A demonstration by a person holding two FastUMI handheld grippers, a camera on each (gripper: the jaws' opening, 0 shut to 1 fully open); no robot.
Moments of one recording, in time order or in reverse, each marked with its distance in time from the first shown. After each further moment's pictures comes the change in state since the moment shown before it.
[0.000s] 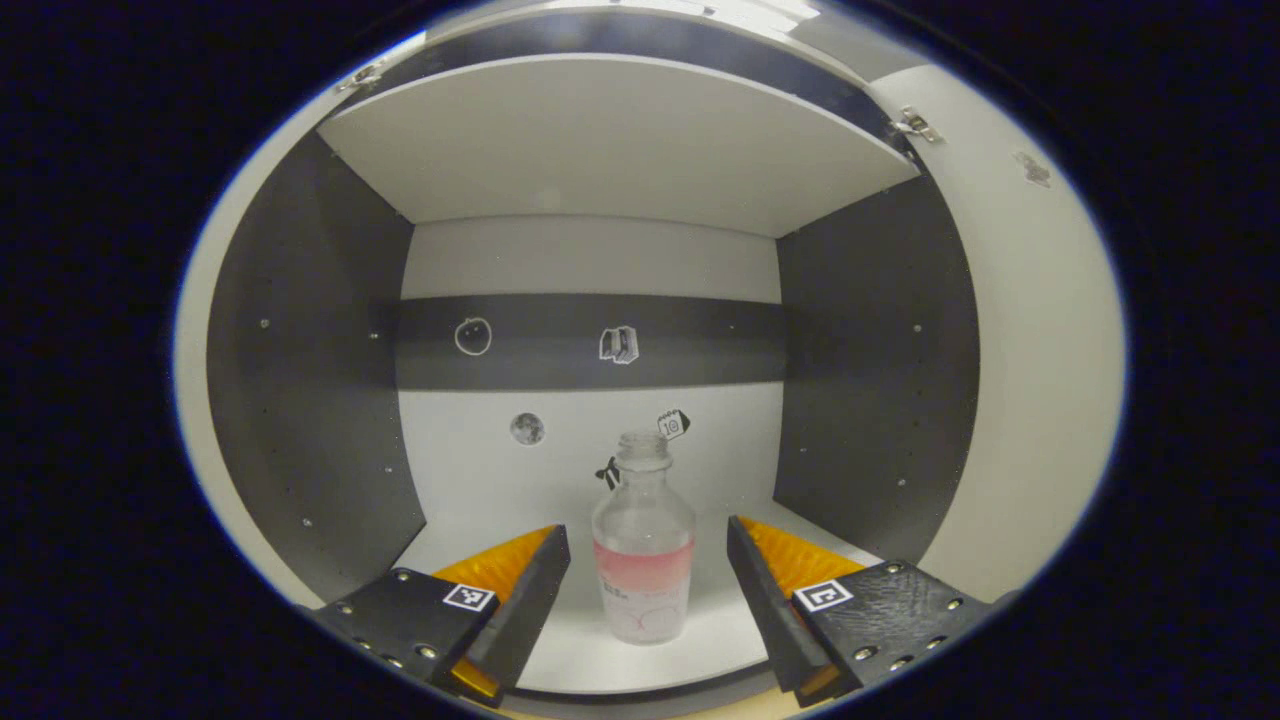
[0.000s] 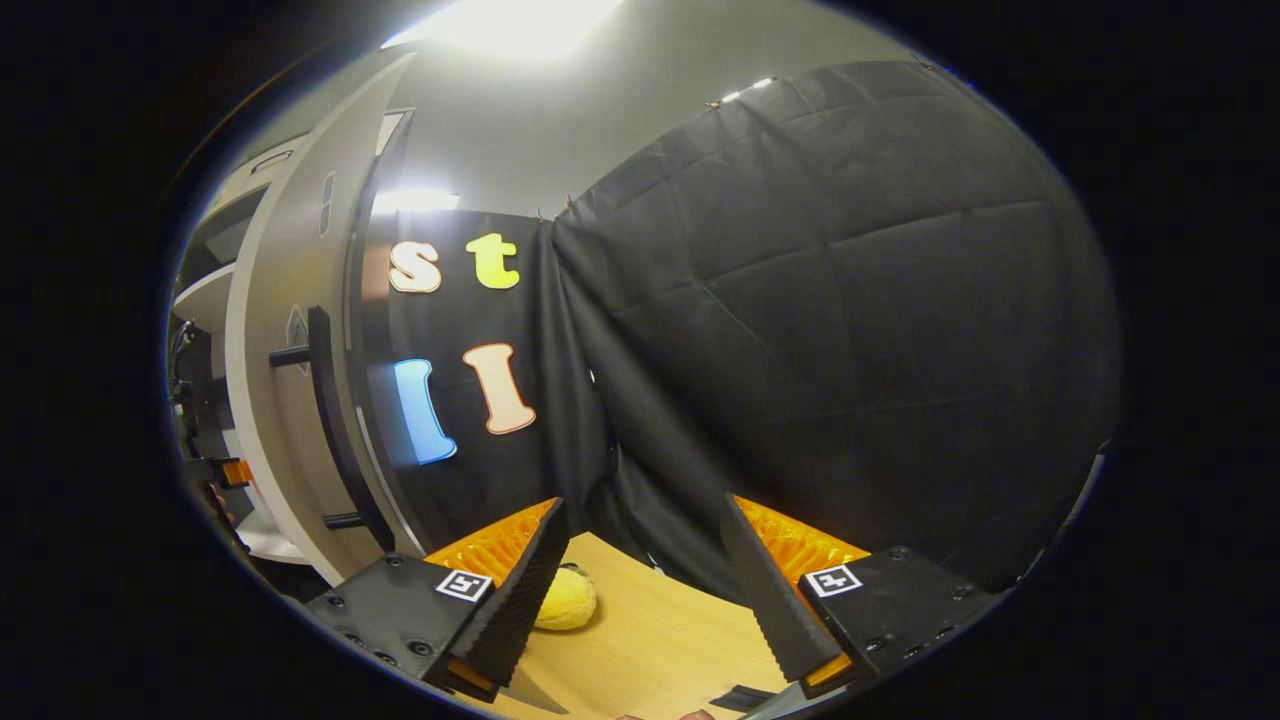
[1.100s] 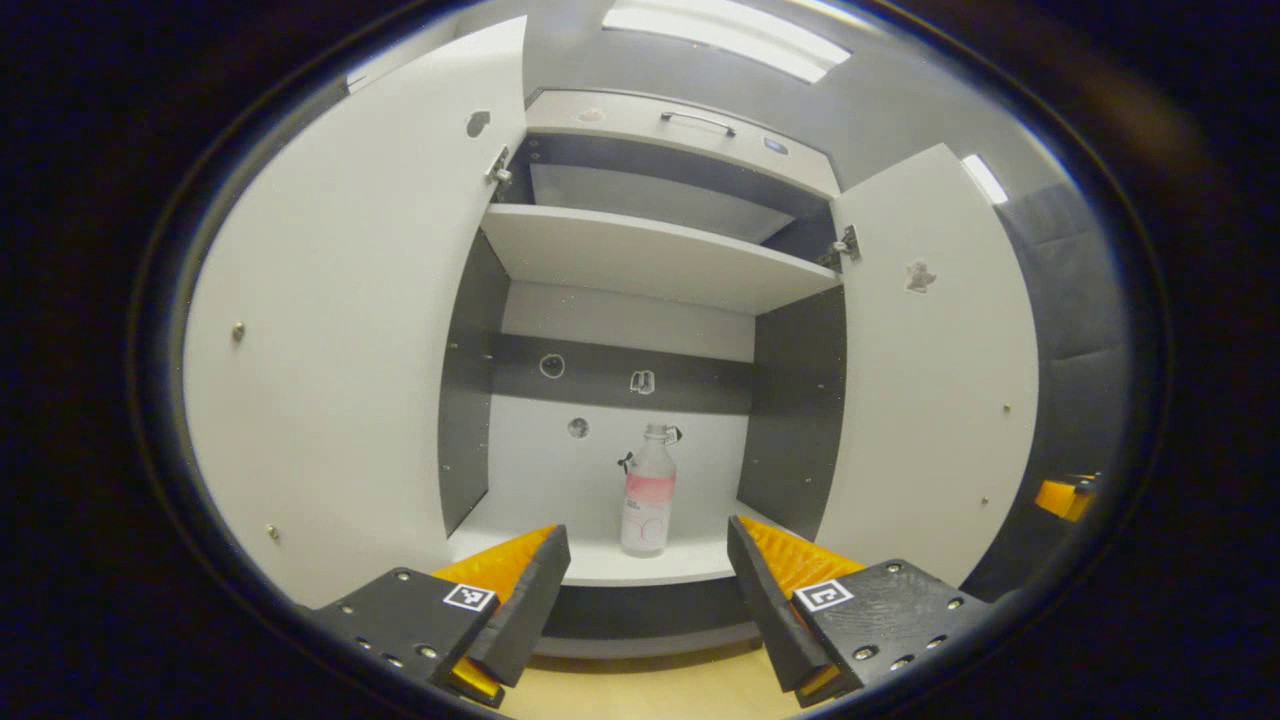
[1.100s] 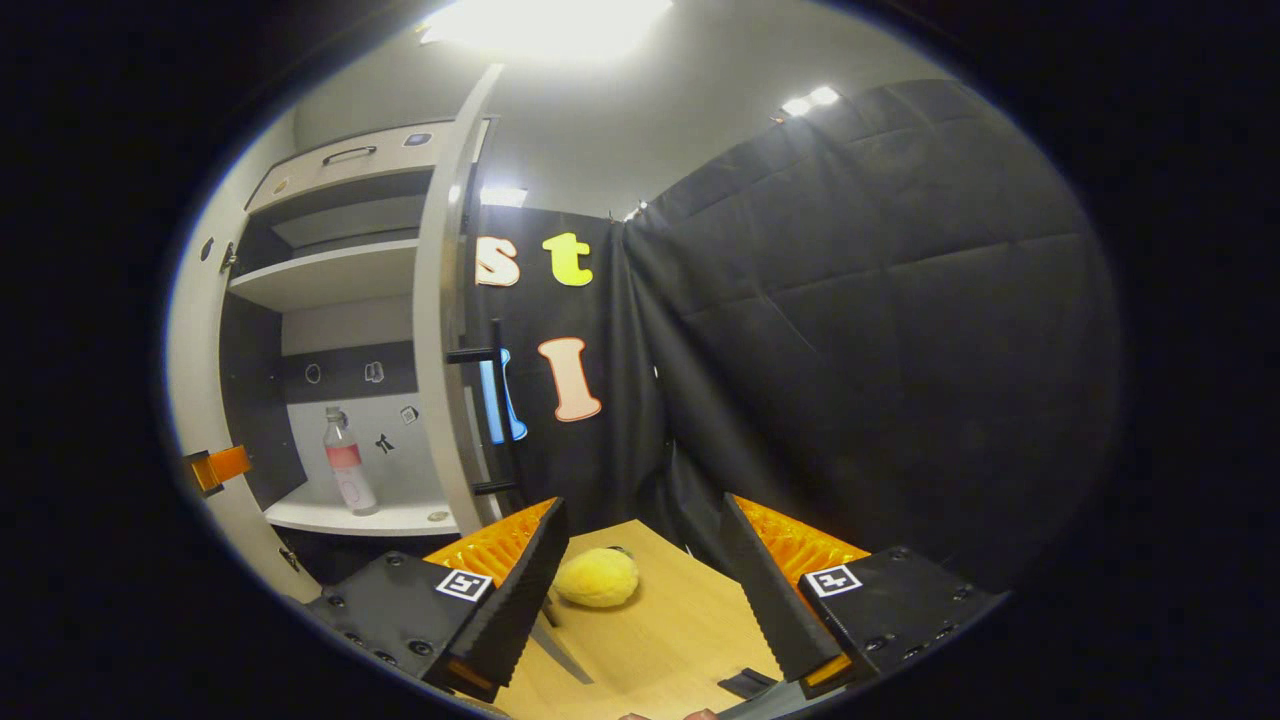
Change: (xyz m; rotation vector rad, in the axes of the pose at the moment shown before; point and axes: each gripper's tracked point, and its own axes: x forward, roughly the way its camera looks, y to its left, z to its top) left arm -0.213 0.004 0.009 -0.146 -0.105 0.019; right arm -0.065 0.040 0.015 -0.055 -0.007 0.165
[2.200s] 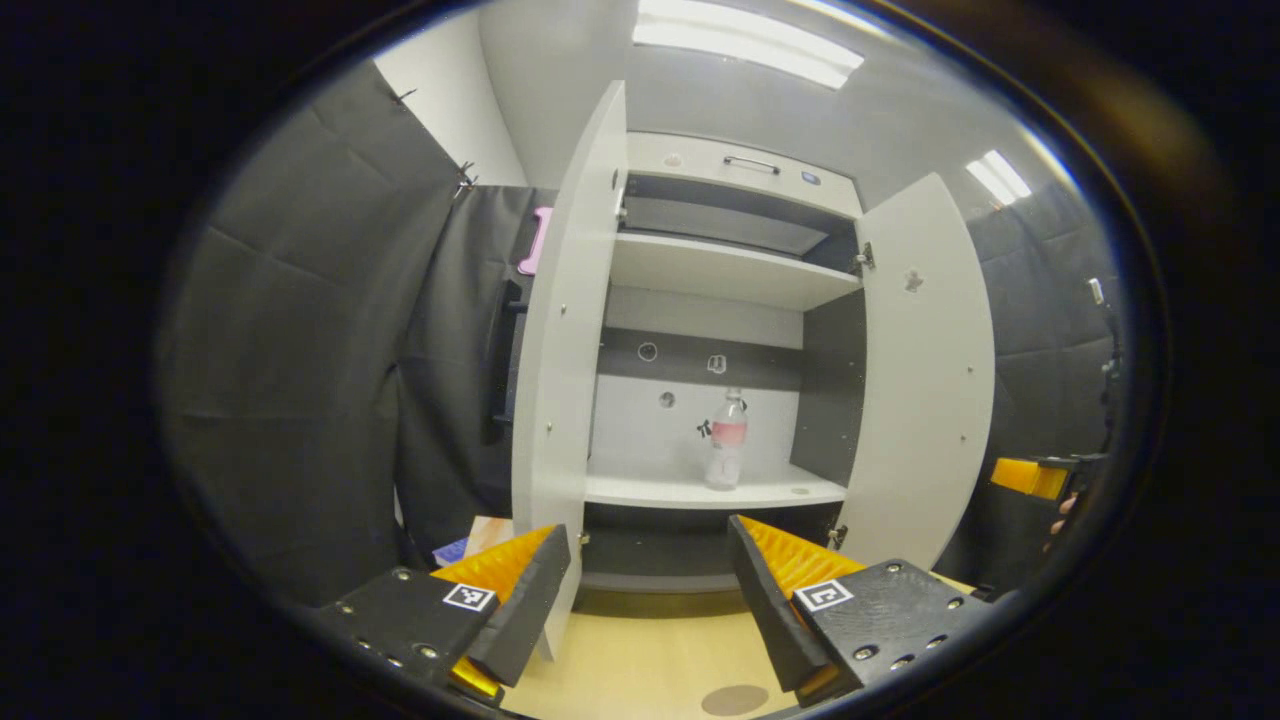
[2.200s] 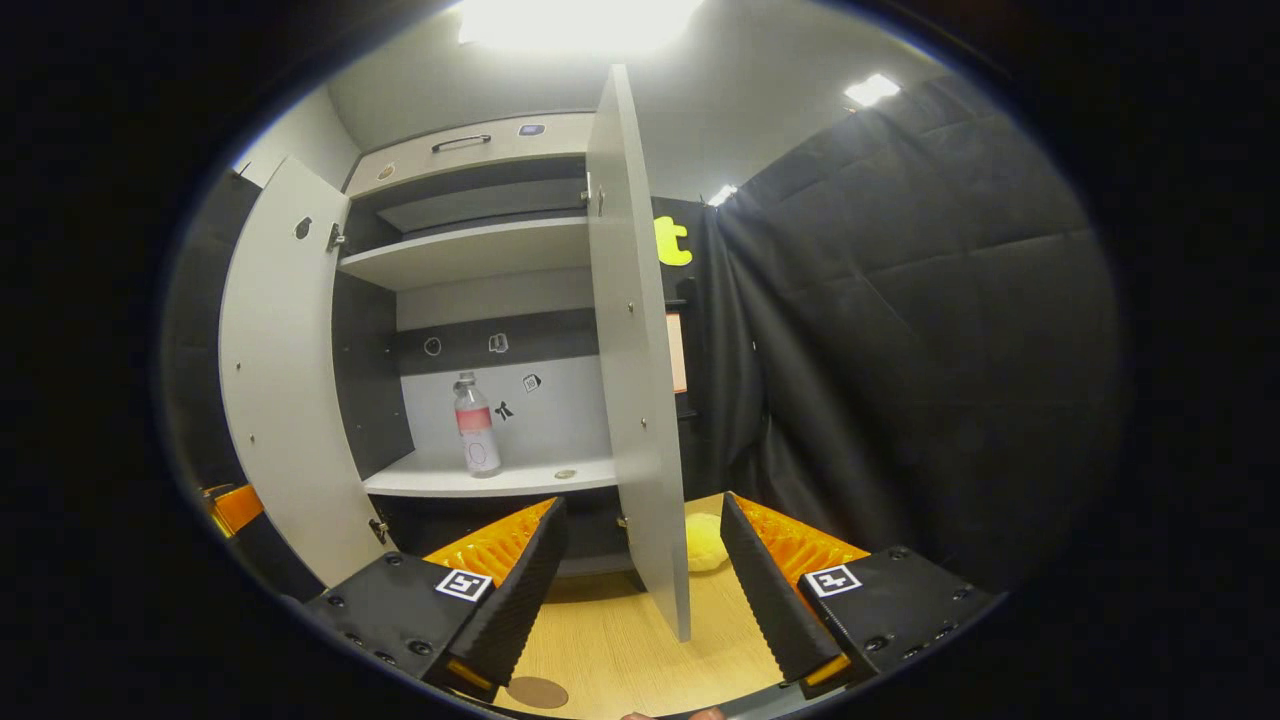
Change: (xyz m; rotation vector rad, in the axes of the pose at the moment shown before) left arm -0.226 0.068 -0.036 0.008 -0.001 0.173; right arm -0.088 0.102 -0.035 -0.032 0.052 0.285
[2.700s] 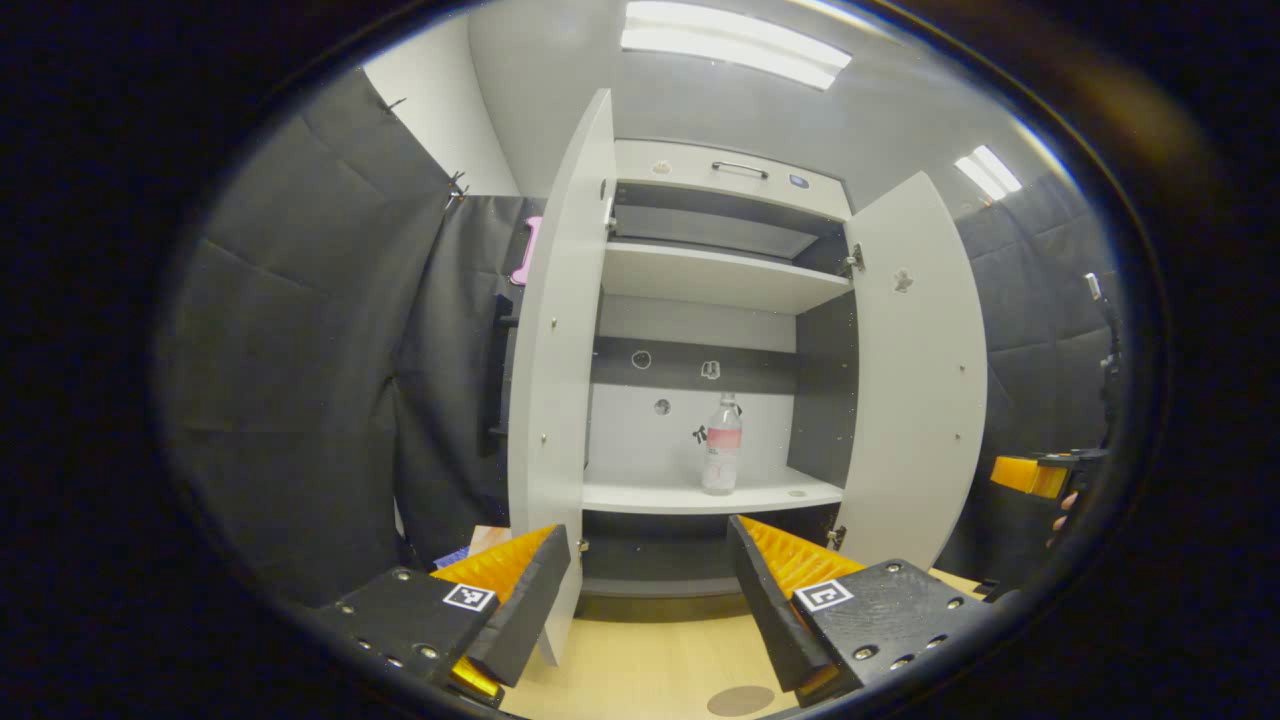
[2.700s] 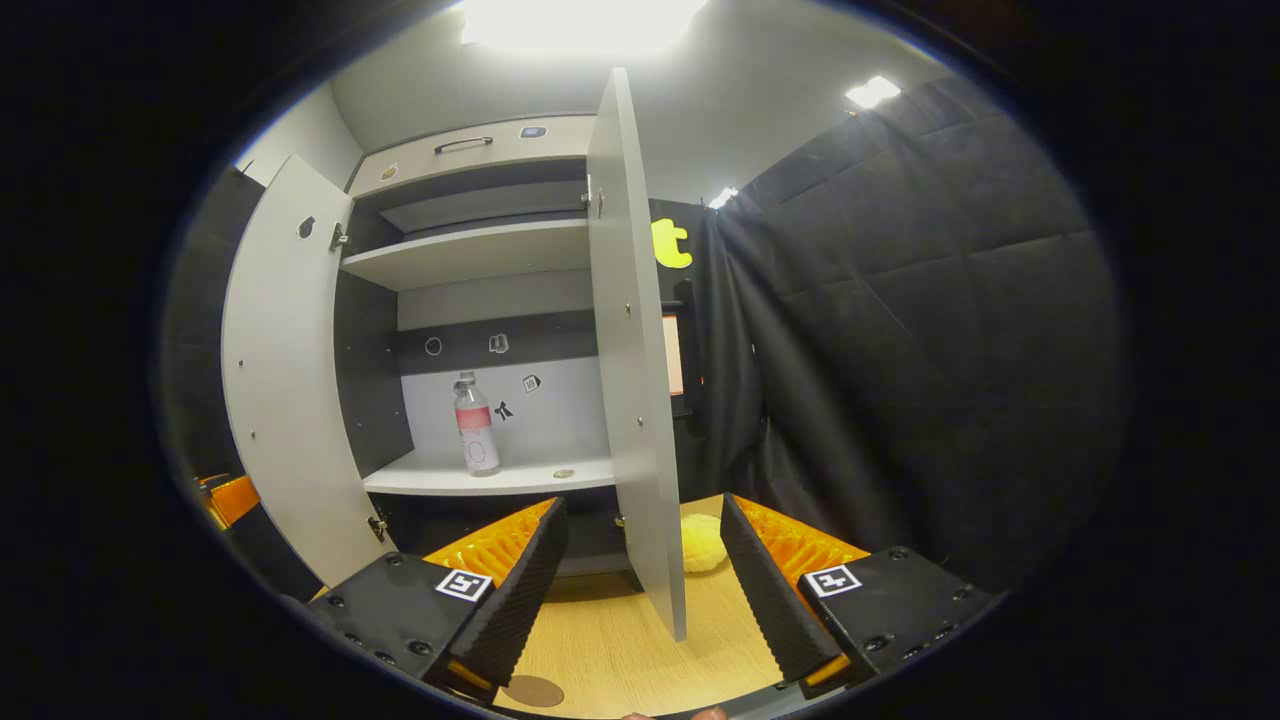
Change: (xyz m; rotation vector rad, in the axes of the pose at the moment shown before) left arm -0.007 0.004 0.005 0.017 -0.023 0.005; right arm -0.005 -0.001 -0.007 -0.007 0.003 0.006
